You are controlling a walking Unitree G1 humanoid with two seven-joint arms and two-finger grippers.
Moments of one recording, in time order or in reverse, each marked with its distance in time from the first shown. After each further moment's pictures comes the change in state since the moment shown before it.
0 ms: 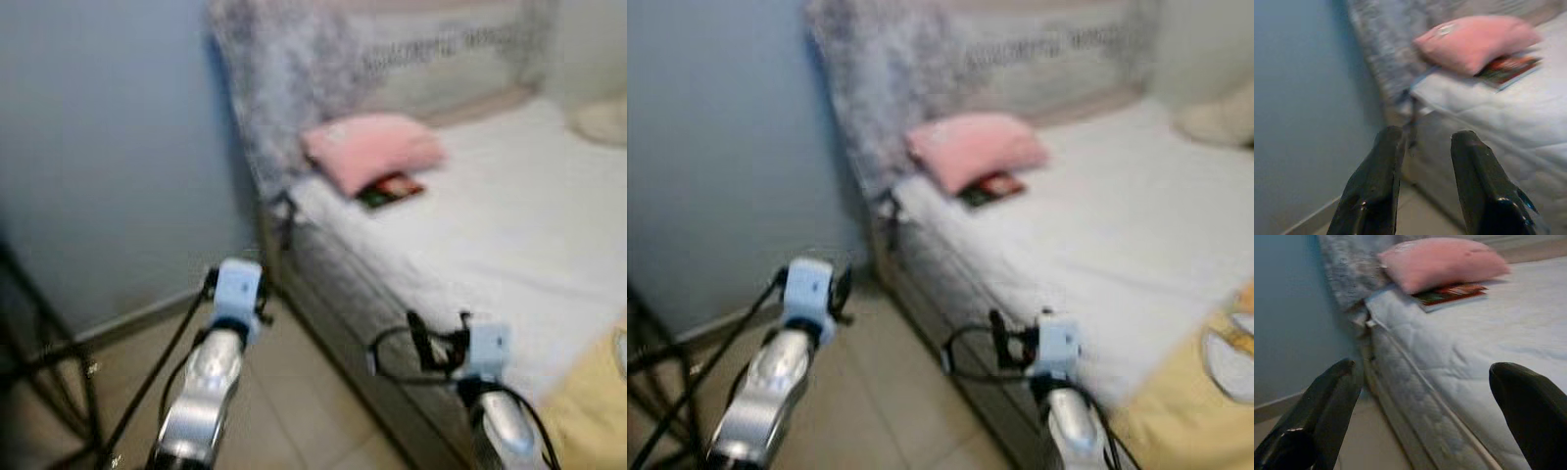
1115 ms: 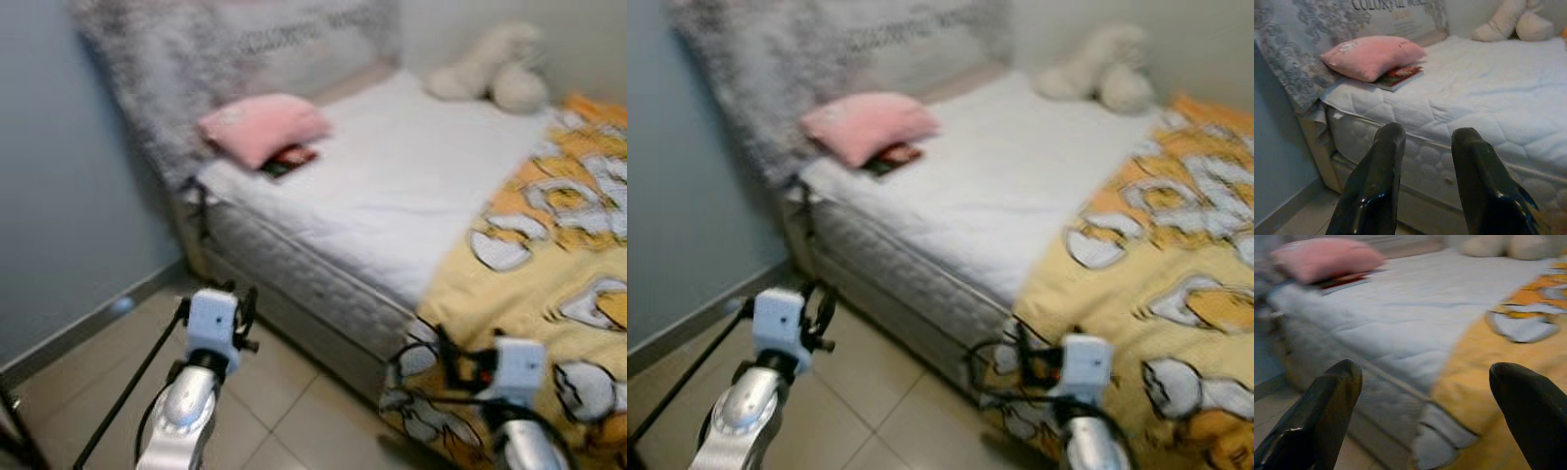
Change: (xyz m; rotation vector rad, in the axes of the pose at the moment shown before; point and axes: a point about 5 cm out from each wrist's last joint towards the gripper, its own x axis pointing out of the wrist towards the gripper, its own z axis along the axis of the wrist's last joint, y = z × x) left arm -0.032 0.010 -0.005 -0.071 -0.076 -0.037; right arm -0.026 -0.011 -0.006 -0.007 -0.003 -0.077
